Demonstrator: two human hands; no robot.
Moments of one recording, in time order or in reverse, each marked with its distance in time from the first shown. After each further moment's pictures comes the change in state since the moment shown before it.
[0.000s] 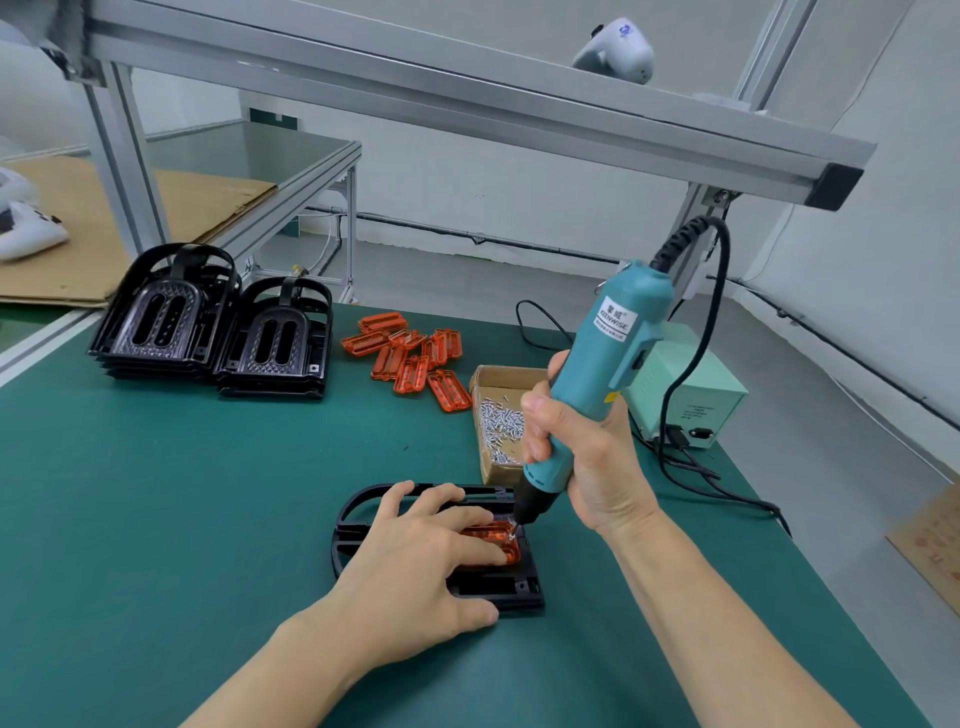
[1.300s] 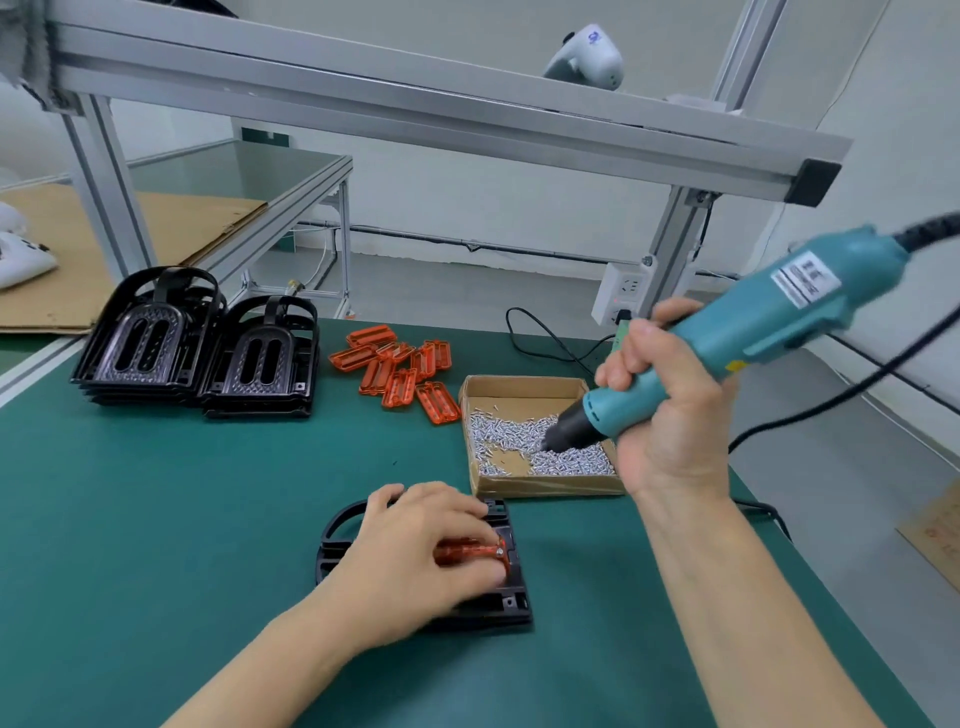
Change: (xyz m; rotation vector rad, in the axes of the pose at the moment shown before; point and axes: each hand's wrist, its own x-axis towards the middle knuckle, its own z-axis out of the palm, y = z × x) left_hand 0.014 0.008 -0.022 -0.353 0.116 -0.026; right_hand 0.016 -0.049 -0.016 0.241 0.444 -0.214
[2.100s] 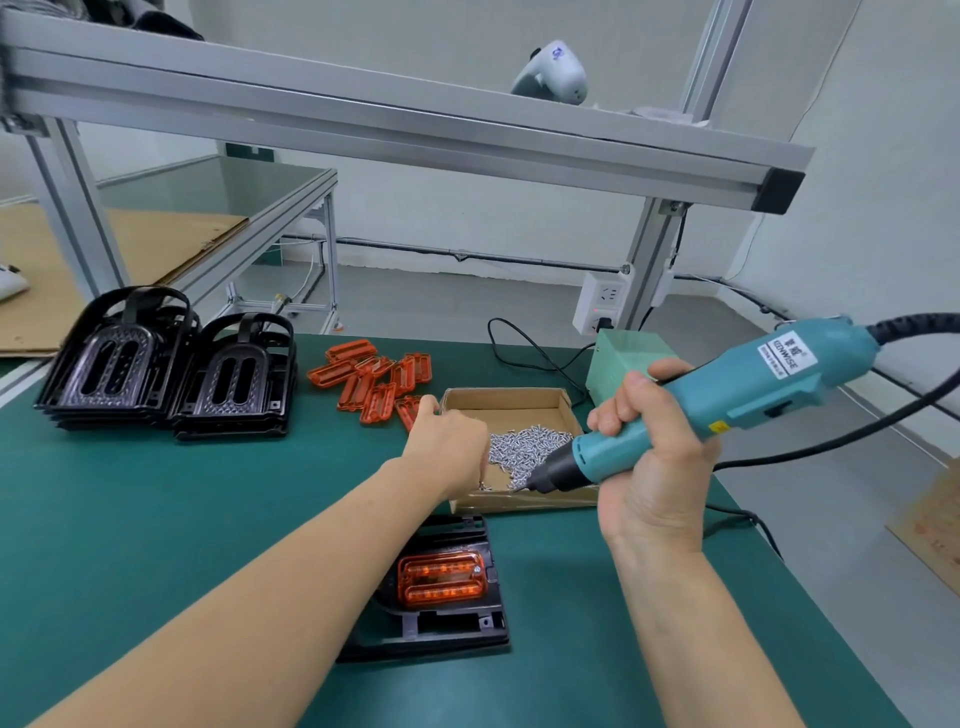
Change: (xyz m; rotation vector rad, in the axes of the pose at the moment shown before) left_hand 0.135 -0.008 0.014 0.780 -0.134 -0.100; right_hand -0.014 0.010 -0.019 0.035 0.225 -0.048
